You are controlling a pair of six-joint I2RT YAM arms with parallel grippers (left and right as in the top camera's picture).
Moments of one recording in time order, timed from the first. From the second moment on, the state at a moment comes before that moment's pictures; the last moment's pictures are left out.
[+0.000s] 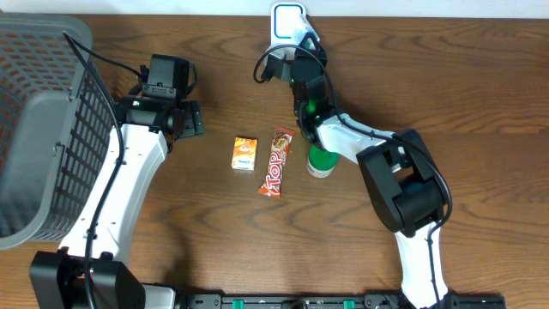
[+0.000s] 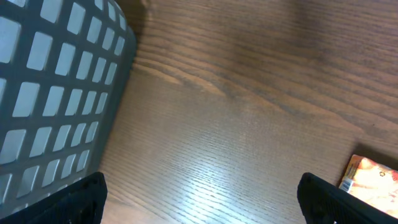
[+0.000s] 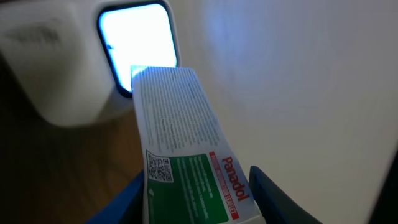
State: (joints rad) left arm -0.14 1.55 1.30 -0.92 -0.35 -0.29; right arm 0.51 2.22 1.40 0.62 0.56 -1.29
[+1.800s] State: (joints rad) left arm -0.14 1.55 1.30 -0.96 -0.22 -0.33; right arm -0.72 1.91 1.41 -0.65 0.43 0.03
